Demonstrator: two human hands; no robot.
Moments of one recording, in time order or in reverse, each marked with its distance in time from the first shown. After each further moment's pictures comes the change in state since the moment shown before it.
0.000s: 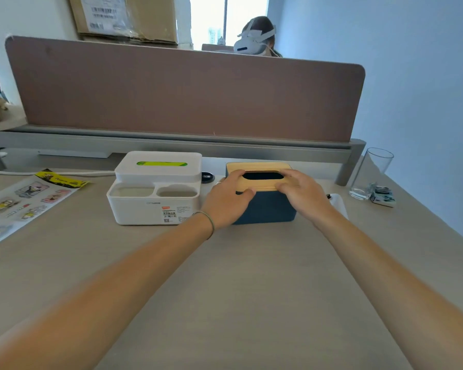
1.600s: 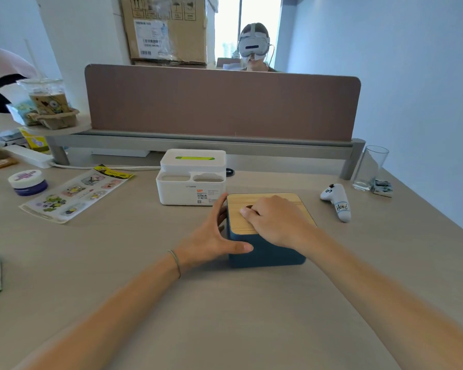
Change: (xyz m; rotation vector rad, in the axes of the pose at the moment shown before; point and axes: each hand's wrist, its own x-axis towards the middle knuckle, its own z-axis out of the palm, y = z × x) left_hand -0.162 -0.037 -0.050 -0.419 -0.274 0.018; right_hand -0.149 -0.083 0.029 -0.520 -0.217 -0.368
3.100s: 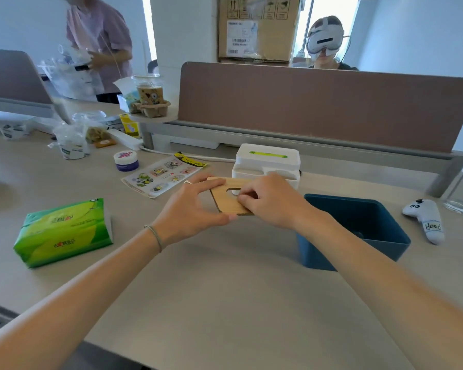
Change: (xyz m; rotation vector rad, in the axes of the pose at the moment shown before) left_hand -0.110 0.013 -0.139 0.579 0.526 0.013; right_hand 0.047 -0.129 0.020 0.239 -0.008 -0.409
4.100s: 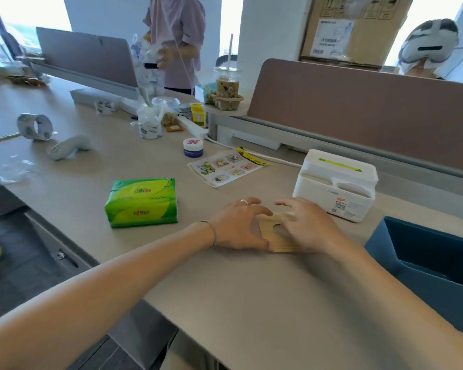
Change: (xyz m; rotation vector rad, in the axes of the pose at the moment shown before) left_hand -0.017 -0.049 -0.001 0.364 -0.324 -0.101; right_hand 0.032 -0.001 0.073 -0.044 -0.125 0.082
